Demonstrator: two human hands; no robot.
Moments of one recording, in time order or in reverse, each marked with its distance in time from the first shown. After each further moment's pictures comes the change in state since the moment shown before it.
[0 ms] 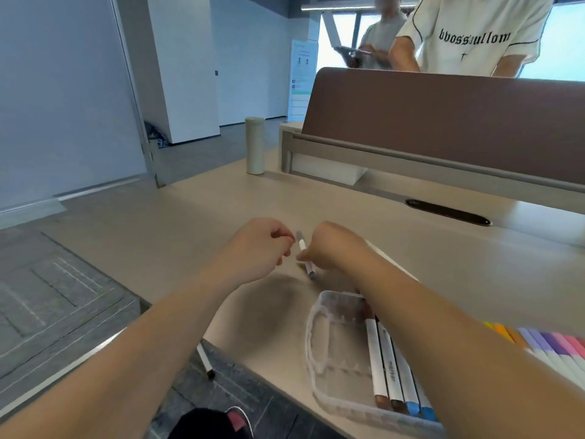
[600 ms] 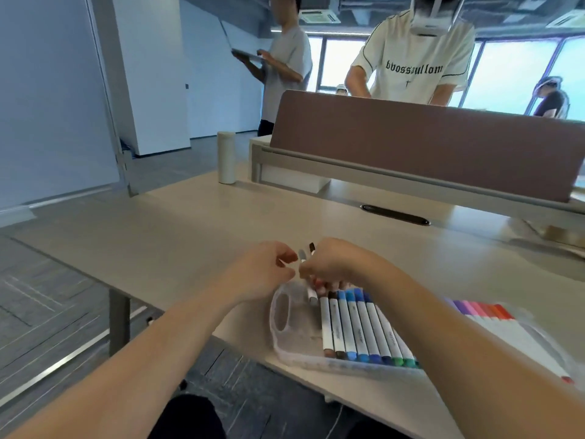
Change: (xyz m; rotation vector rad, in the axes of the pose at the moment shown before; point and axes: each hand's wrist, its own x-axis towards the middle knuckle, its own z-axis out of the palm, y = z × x) left_hand -0.042 0.024 0.036 0.233 -0.202 0.120; right_hand -0.096 0.039 -0.034 0.131 -0.266 0.020
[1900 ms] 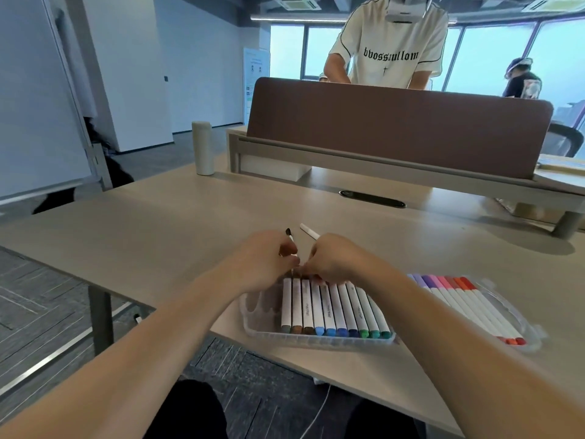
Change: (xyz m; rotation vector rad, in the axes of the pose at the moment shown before) left_hand -0.007 0.046 0.024 0.168 0.011 0.129; right_hand -0.003 0.056 0.015 0.032 0.184 -0.004
